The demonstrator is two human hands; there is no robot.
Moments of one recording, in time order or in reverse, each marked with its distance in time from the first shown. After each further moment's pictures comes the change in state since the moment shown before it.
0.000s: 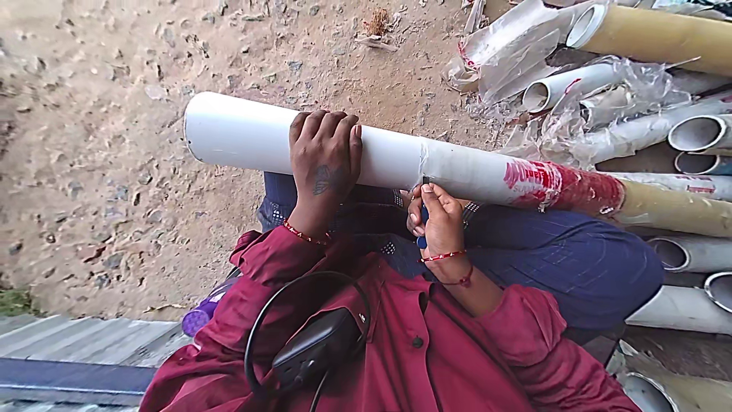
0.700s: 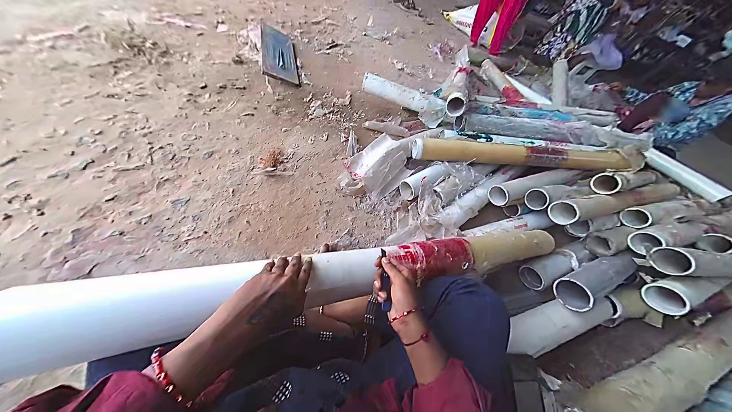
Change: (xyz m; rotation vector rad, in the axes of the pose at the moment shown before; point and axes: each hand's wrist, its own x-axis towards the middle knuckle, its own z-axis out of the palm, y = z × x) left_hand 0.048 0.077 -0.013 0.001 -0.683 0.509; right_hand 0.040 -0.078 -0.090 0.084 0.170 -0.070
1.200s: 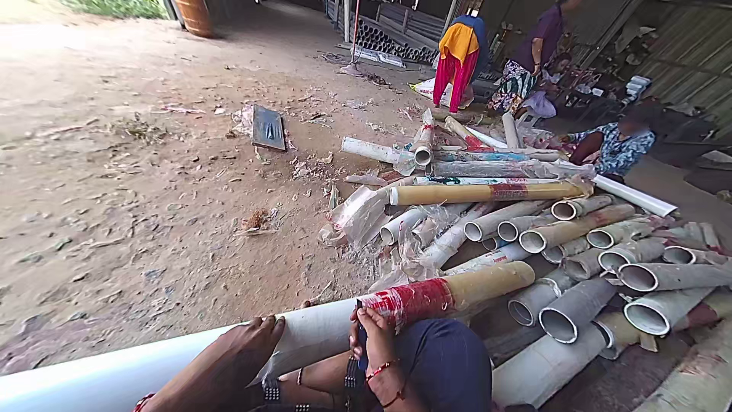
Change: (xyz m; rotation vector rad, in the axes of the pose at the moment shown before) left_hand 0.002 -0.012 -0.001 0.015 0.104 0.125; right_hand -0.009 0.000 -0.006 0.017 -0.055 -0.019
